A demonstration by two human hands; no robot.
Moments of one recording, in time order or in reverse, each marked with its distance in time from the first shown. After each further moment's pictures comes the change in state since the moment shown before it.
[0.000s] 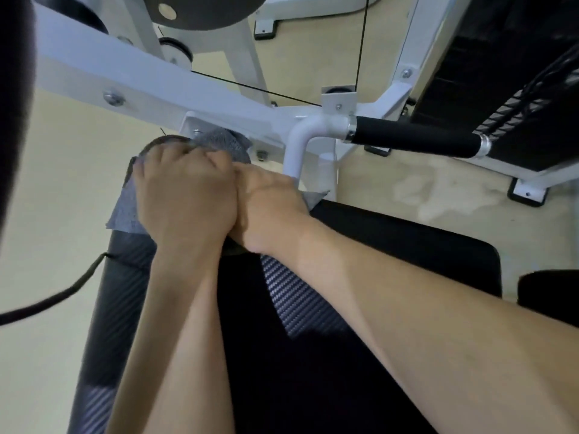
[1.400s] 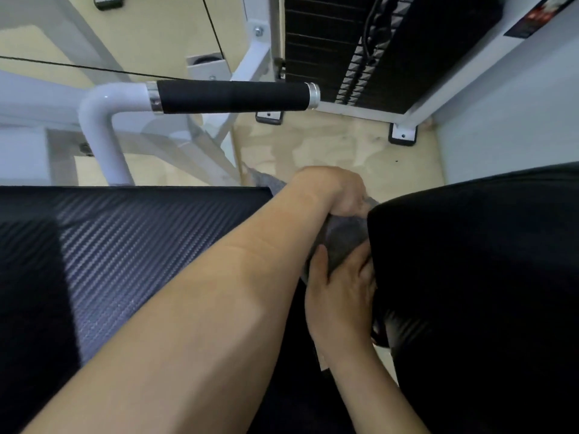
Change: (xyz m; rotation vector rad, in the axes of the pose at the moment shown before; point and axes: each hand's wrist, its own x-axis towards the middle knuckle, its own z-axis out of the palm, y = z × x) left_hand -0.101 0.254 0.116 0.237 -1.261 1.080; right_hand -0.208 0.100 0.036 0.357 0.441 1.259
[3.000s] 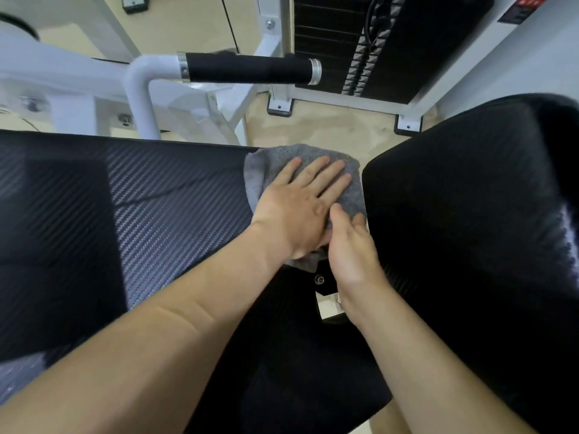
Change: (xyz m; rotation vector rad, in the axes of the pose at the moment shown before) left_hand -0.084 -0.005 0.103 0.485 0.565 -0.069; right_hand -0.008 0.015 -0.014 0.581 -0.251 0.114
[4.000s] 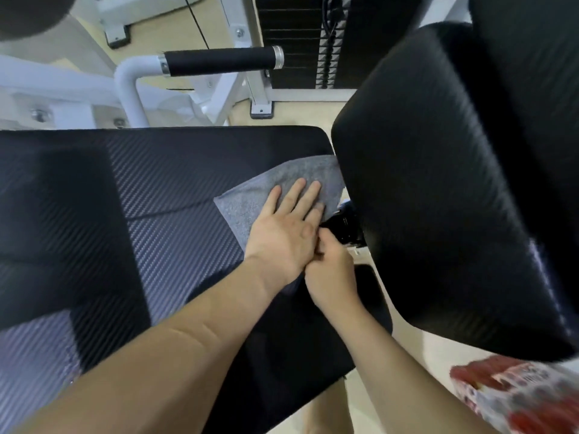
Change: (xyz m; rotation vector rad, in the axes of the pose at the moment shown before) left_hand -0.074 0.062 0.022 0.043 -0.036 -0.037; right_hand -0.052 0.094 0.000 -0.065 0.043 -0.318
